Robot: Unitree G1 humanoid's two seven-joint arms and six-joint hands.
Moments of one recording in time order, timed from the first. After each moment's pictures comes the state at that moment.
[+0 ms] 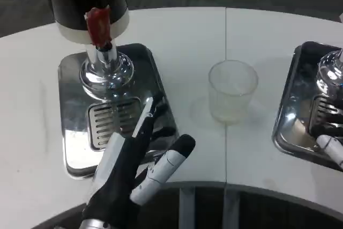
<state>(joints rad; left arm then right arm) 0.05 0.13 -0.17 -0.36 0.29 0.00 -0.03 -0.03 -0.27 -0.23 -0.20 -0.09 0.06 0.00</state>
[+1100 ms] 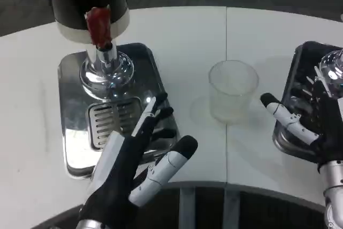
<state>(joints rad) 0.07 0.14 -0.18 -0.43 0.32 0.04 -0.05 -0.52 -0.22 -0.11 0.60 -0.17 -0.37 -0.21</state>
